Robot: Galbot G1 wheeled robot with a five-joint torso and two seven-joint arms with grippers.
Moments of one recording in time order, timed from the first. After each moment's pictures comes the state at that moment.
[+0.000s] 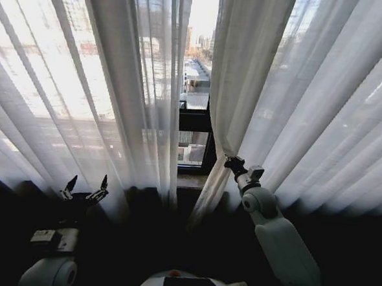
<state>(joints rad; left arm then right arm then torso) 1.81 -1.36 -0.86 -2.32 -0.35 -0.07 0.01 -1.03 1.09 0.36 1.94 0.53 -0.33 0.18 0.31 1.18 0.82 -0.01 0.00</state>
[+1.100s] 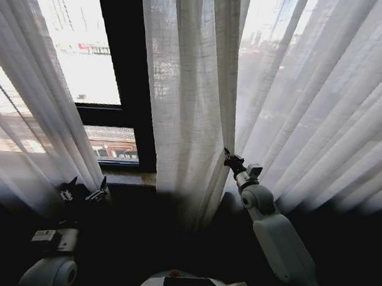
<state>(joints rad) 1.80 -1.36 -0.86 -2.29 -0.35 -0.08 0.02 -1.00 1.10 0.35 1.90 0.53 -0.32 0.18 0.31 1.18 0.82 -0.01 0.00</state>
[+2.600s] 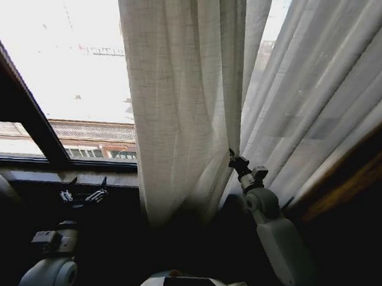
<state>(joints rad) 1.81 -1.36 -0.86 -2.29 -0.35 -0.08 0.02 -1.05 1.10 0.40 1.92 0.52 -0.30 0.18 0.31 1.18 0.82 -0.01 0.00</state>
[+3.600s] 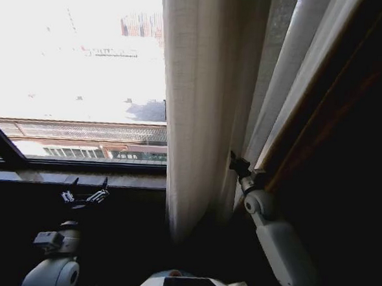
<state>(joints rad) 1.81 -1.39 -0.85 -2.30 -0.34 -0.09 0.02 -1.07 1.10 0.41 1.91 0.46 -0.28 0.17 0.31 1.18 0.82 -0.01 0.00</state>
